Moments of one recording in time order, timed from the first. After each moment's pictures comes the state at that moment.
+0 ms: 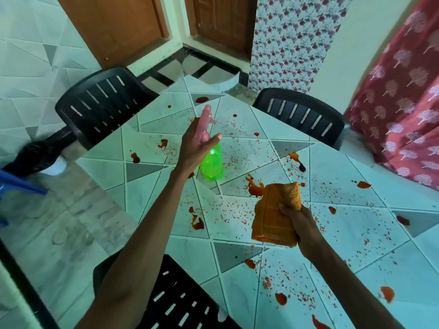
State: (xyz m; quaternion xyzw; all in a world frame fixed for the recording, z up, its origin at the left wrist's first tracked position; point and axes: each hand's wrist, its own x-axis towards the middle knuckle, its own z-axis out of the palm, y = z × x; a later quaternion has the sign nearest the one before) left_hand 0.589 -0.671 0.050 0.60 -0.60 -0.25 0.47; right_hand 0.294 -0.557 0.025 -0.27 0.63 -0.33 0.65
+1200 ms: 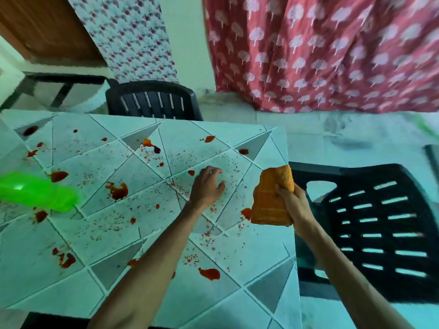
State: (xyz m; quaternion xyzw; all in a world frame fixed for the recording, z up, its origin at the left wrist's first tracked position) left_hand 0.155 -0.573 -0.076 0.48 -0.84 -0.24 0.10; right_hand -0.043 -0.419 0.006 -0.14 0.72 -0.48 0.48
